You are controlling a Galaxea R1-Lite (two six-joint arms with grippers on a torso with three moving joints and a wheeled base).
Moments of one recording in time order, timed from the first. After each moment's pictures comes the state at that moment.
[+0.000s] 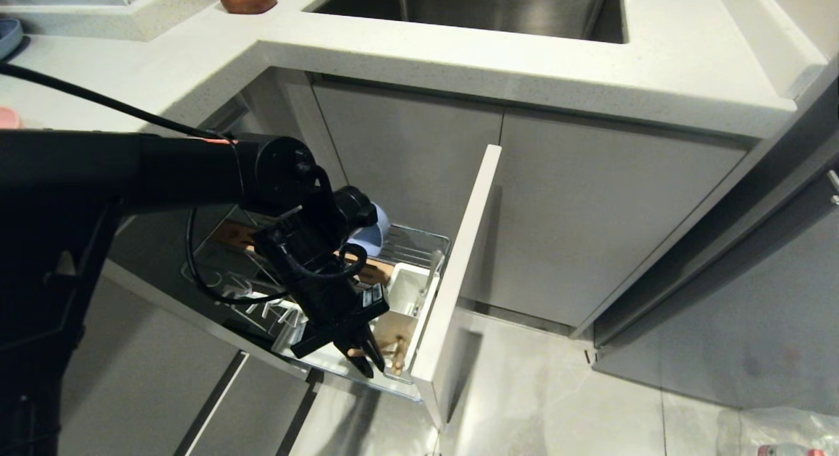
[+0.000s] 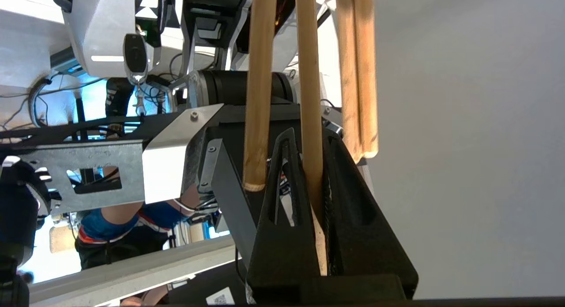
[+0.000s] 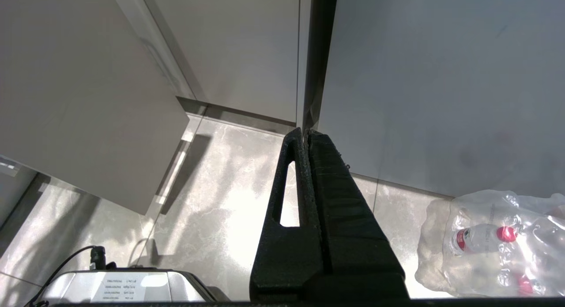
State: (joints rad) left arm -0.47 2.09 -1.85 1.27 -0.42 -0.73; right arm 0.00 0.00 0.00 0.00 0.00 0.02
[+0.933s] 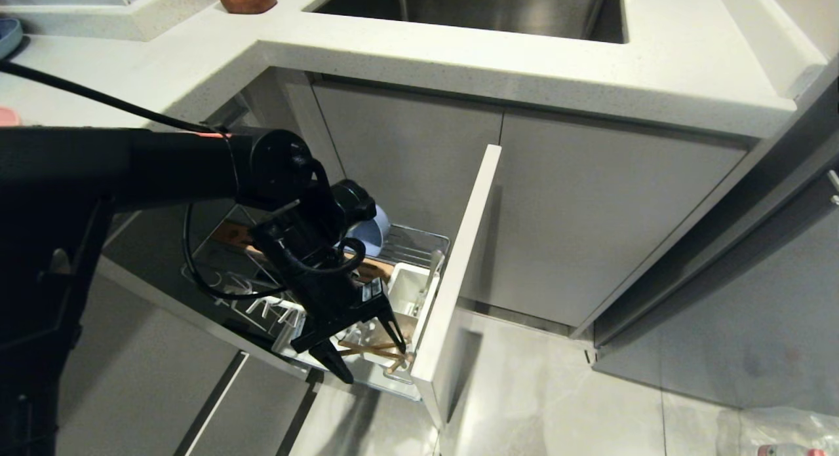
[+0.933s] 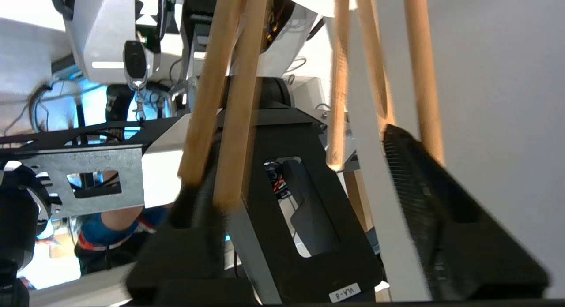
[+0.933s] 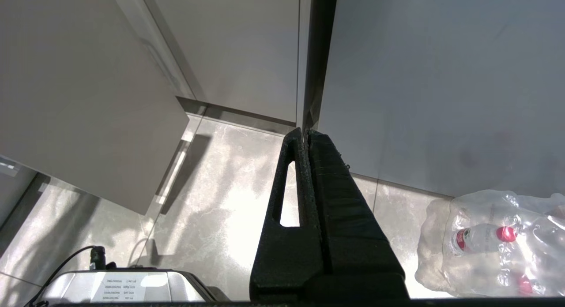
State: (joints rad) left arm -0.47 2.08 -1.88 1.28 -0.41 -0.74; right arm 0.00 0.00 0.00 0.00 0.00 0.02
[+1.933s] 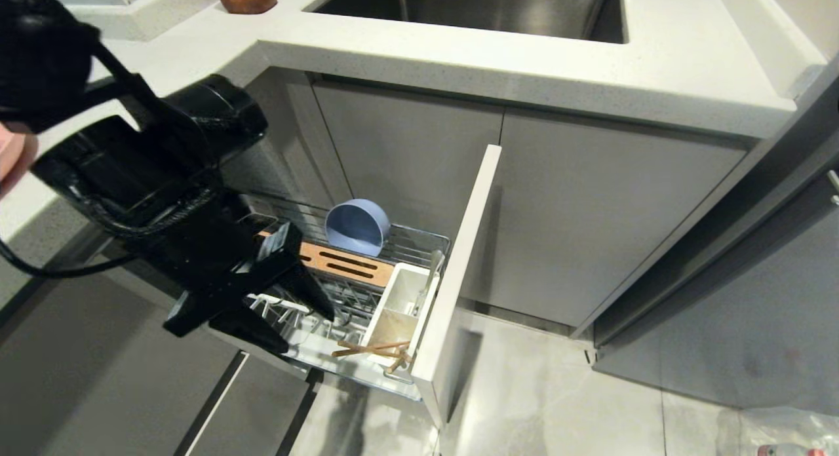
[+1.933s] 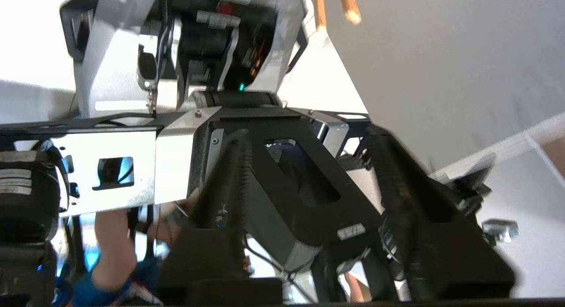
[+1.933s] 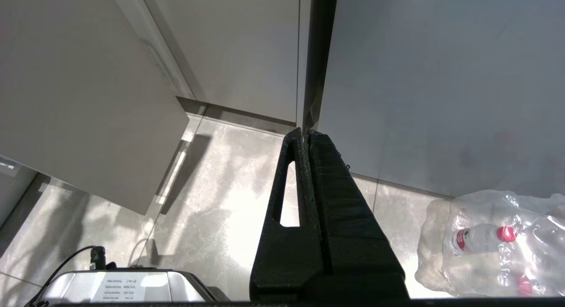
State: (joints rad) left arm -0.44 1.72 -1.83 1.34 -0.33 -0.75; right arm 0.00 0.00 0.00 0.00 0.00 0.02
